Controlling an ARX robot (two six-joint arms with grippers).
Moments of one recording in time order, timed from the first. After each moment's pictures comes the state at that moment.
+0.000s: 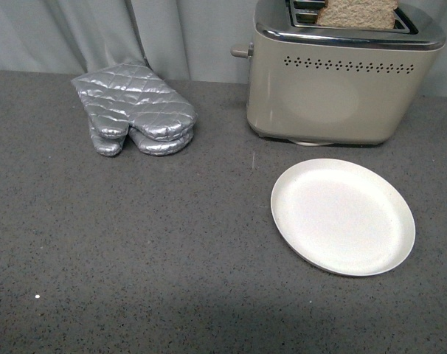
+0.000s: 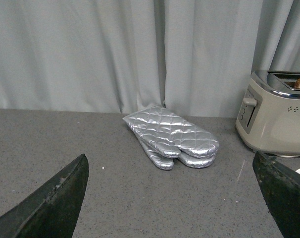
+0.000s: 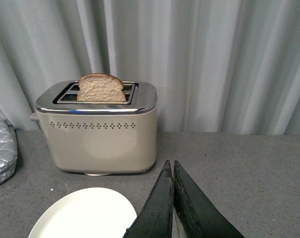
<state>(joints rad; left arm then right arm) 0.00 0.00 0.02 0.00 0.00 0.00 0.00 0.51 0.00 0.51 0.00 0.00</state>
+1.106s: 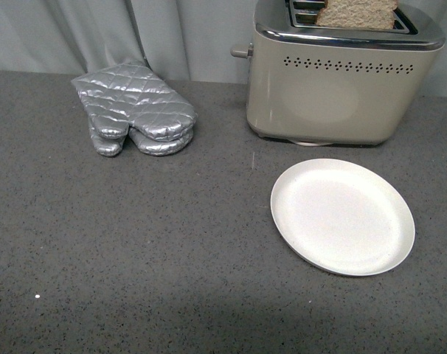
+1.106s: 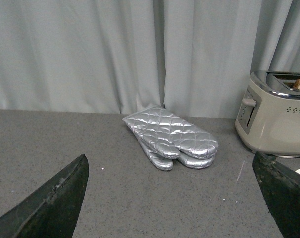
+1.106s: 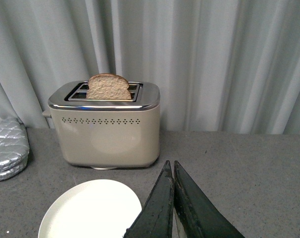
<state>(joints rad) 0.00 0.00 0.02 0.00 0.00 0.00 0.00 0.01 0.01 0.01 0.00 0.00</state>
